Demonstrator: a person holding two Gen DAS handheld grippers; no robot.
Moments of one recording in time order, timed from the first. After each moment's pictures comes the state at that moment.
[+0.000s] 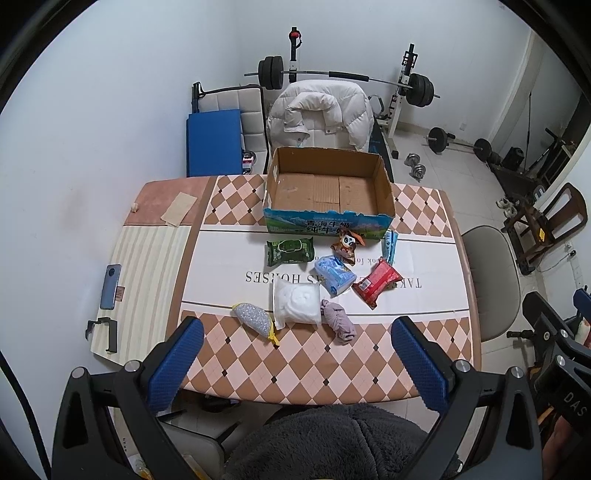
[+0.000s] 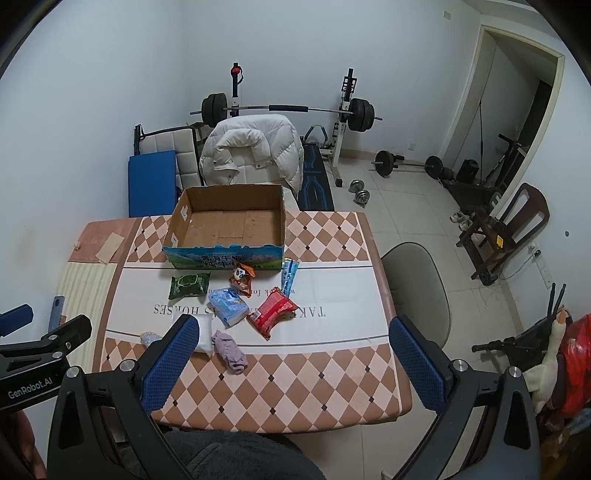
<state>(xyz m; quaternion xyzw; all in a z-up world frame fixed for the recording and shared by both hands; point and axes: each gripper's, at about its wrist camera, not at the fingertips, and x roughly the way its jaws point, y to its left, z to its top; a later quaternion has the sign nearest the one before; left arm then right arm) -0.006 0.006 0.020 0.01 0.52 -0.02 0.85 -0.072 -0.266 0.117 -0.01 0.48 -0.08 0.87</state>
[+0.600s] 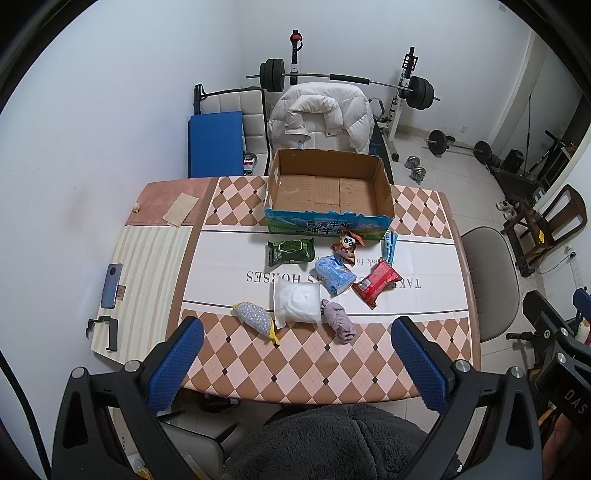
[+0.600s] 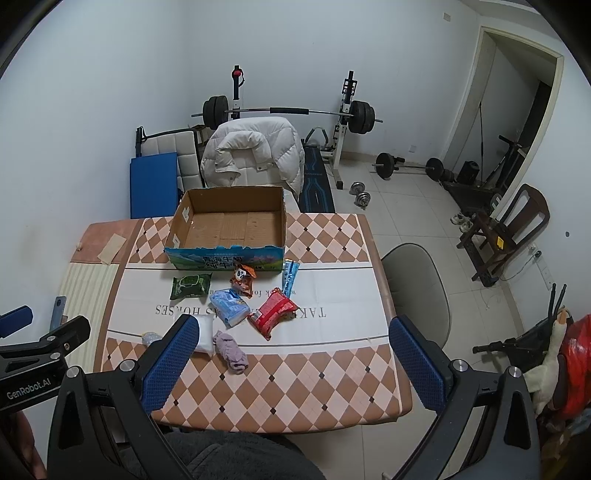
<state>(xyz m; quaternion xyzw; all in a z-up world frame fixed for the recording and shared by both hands) -0.008 0.006 0.023 0.01 0.52 -0.02 0.85 -0.074 -0.265 0.121 -0.01 0.48 -0.08 0.88</state>
